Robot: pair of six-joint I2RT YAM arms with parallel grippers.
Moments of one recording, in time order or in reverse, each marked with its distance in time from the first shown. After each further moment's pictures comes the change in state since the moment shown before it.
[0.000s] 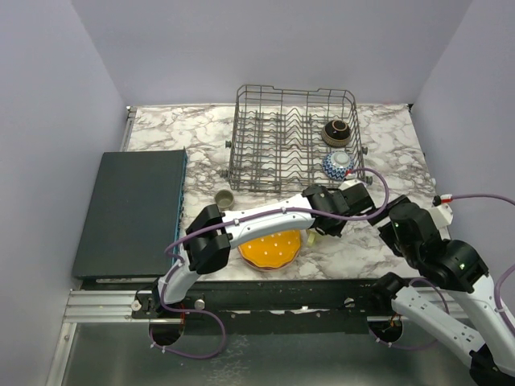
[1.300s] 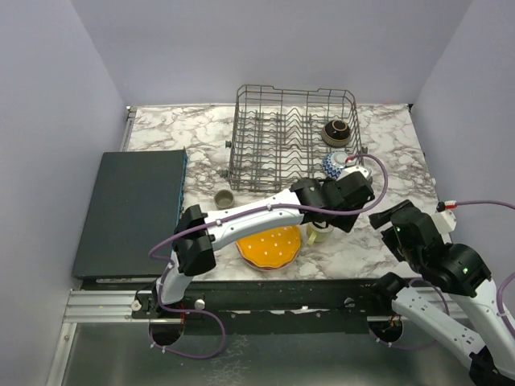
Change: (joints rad) left arm 0.007 -0.059 0.012 0.054 -0.007 0.008; right arm 0.000 -0.035 -0.011 -0.067 0.000 0.071
